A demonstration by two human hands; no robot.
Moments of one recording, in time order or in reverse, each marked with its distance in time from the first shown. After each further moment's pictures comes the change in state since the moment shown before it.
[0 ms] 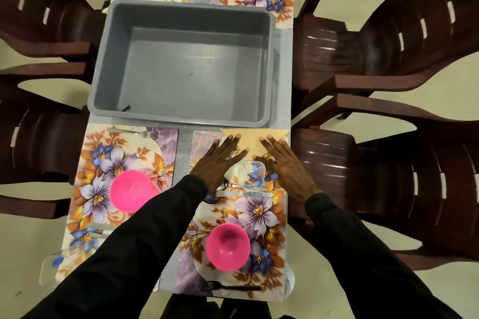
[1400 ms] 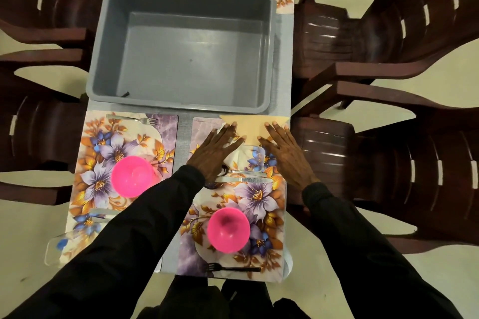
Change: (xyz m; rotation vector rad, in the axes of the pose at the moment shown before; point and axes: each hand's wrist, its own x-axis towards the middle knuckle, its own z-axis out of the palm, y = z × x) left_hand -0.013 -0.001 -0.001 -0.035 0.038 0.004; right_hand -0.003 -0.016 -0.010 0.094 0.013 0.148
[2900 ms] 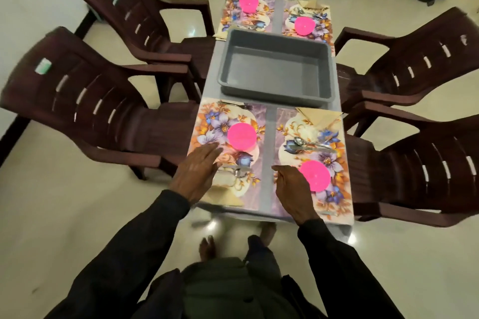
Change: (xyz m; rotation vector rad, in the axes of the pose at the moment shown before) left_hand -0.430 -0.083 -0.028 -0.130 0.670 -0.066; right_hand -0.074 -0.424 0.032 0.118 0.301 0.424
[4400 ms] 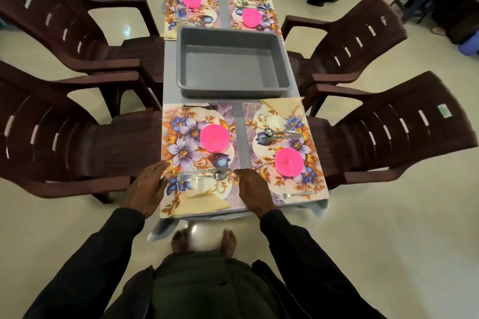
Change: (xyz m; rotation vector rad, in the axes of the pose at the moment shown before) left_hand -0.026 -0.130 0.015 -0.247 -0.406 -0.195; right_hand -0.006 -0.051 0.055 -0.028 -0.048 0.149
